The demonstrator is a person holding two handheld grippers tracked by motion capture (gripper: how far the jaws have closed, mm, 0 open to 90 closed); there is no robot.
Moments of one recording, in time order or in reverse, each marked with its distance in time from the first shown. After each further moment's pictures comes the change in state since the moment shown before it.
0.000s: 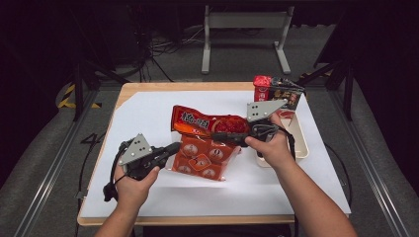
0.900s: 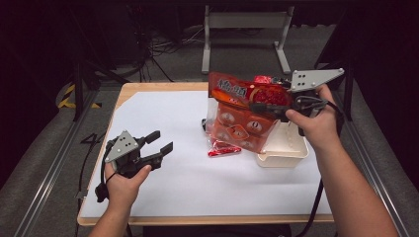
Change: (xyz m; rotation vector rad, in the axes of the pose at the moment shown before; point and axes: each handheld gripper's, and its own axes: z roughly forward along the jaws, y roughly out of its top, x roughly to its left) left arm 0.021 -0.009 -0.013 -0.050 0.131 -0.078; right arm -0.006 0.056 -0.097 0.074 -0.250 -0.034
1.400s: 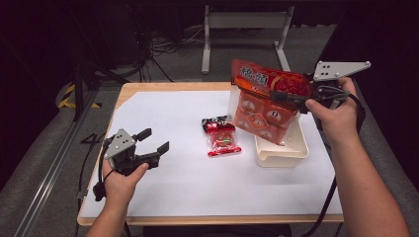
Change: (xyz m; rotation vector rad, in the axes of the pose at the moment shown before) left arm 0.013 -0.004 -0.001 0.031 0.052 -0.017; right arm -0.023 -0.007 -0.036 0.001 -0.131 0.049
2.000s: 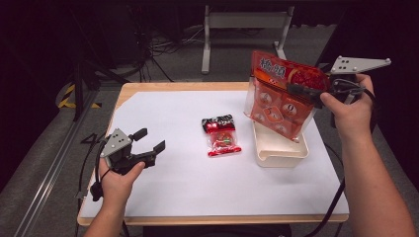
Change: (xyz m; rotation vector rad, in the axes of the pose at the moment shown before) left arm 0.008 -0.003 -0.003 0.001 0.025 -0.024; right arm -0.023 -0.011 -0.026 0.002 -0.135 0.068
